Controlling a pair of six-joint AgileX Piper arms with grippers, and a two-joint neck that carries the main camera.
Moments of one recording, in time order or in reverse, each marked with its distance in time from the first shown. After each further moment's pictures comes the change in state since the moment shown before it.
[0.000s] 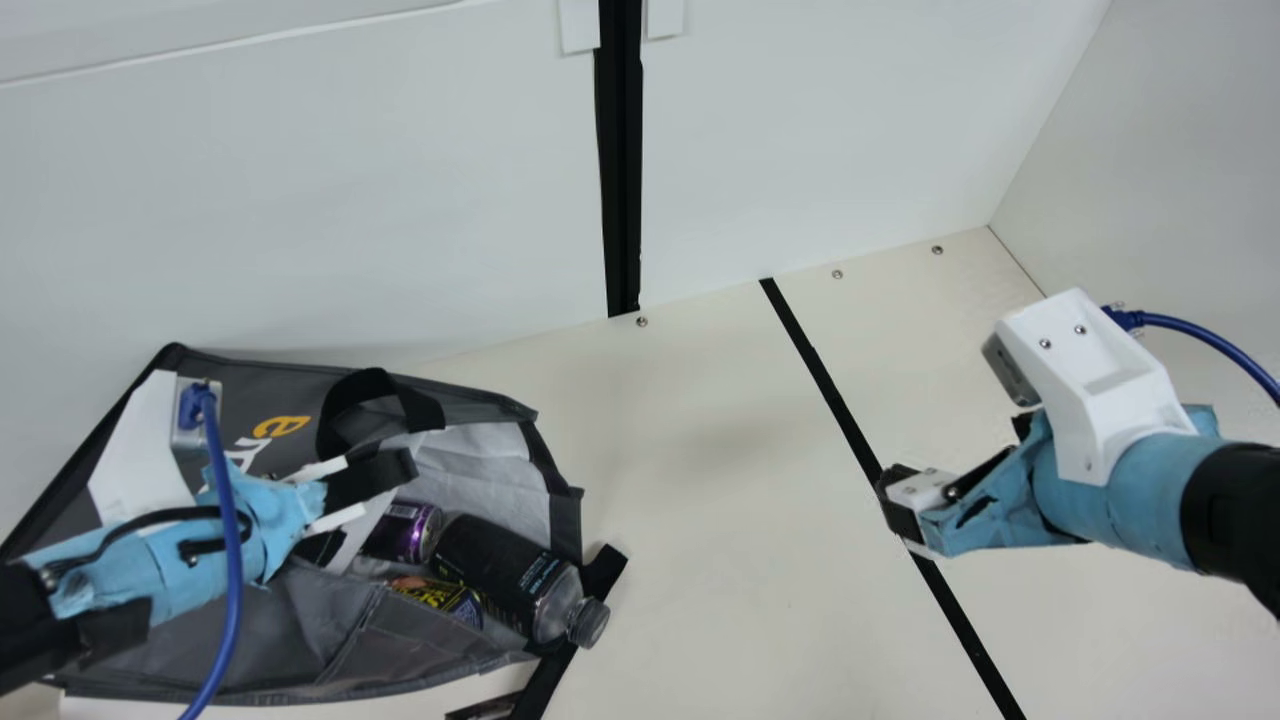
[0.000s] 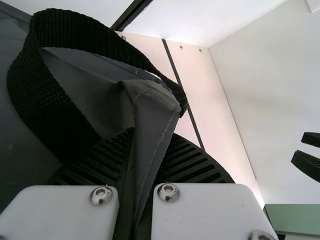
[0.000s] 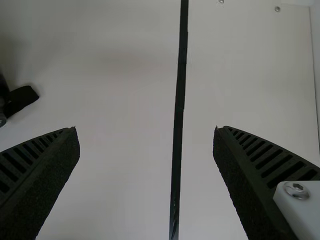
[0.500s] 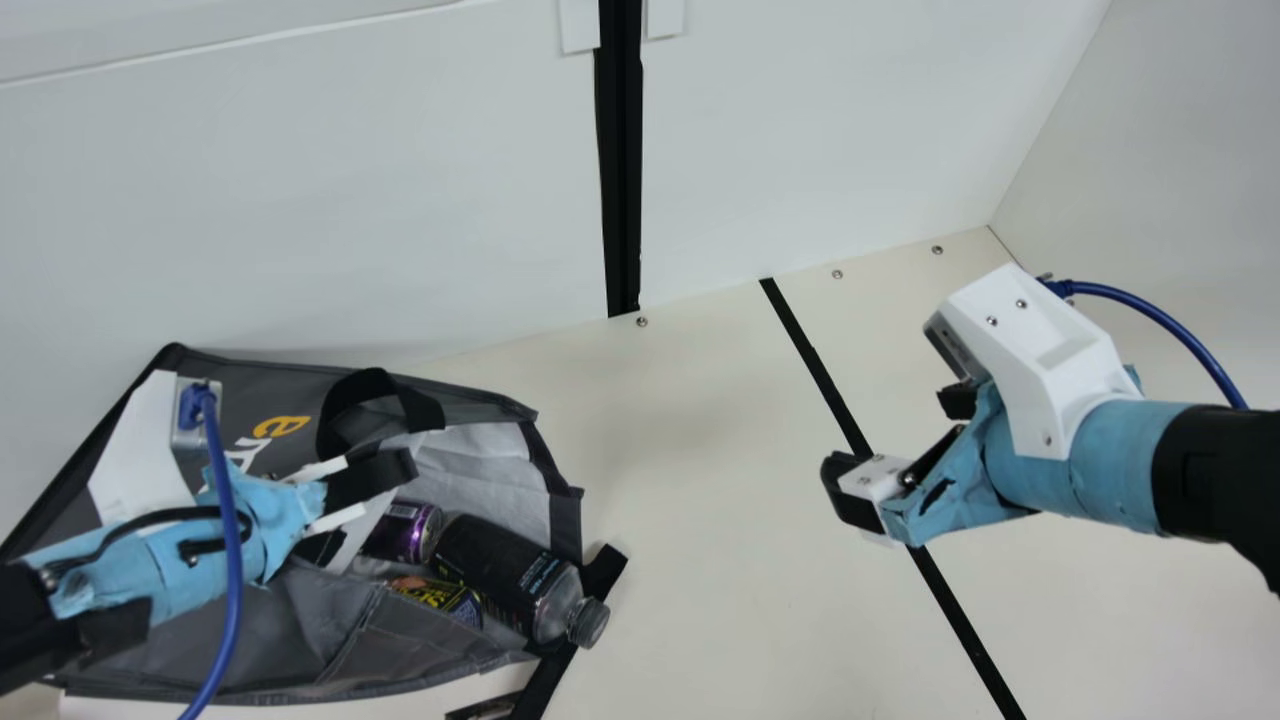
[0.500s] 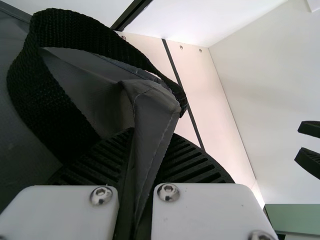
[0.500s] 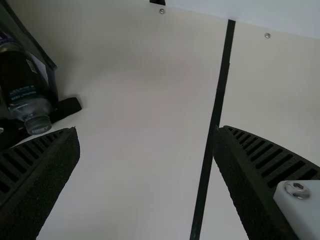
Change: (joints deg) left arm 0.0 0.0 0.0 0.0 0.0 0.0; right arm 0.6 3.4 -2.7 10.0 0.1 -7.9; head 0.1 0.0
